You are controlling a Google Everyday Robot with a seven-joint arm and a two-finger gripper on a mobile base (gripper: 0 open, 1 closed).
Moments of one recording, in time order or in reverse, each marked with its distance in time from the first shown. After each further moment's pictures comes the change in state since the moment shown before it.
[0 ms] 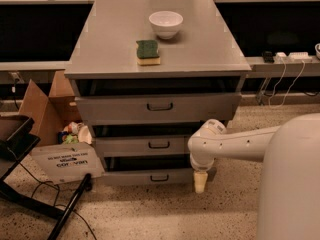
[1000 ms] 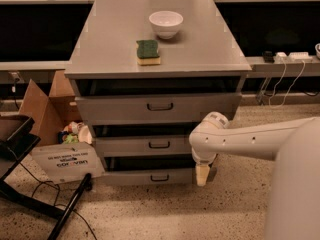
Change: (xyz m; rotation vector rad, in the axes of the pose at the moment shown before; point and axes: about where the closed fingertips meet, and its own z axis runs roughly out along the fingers) arm 0.011 -0.016 -0.040 0.067 0.028 0.016
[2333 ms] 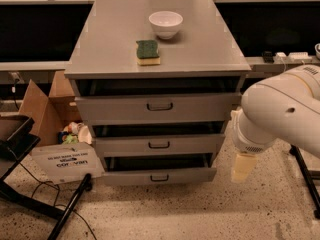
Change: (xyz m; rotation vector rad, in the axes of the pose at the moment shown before) arm 0.057 0.046 -0.287 0.105 -0.042 0.086
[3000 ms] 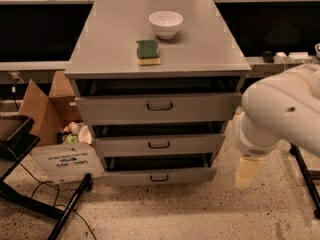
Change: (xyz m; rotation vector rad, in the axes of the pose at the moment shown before) arm 0.009 0.013 -0.003 -0.058 0.036 0.004
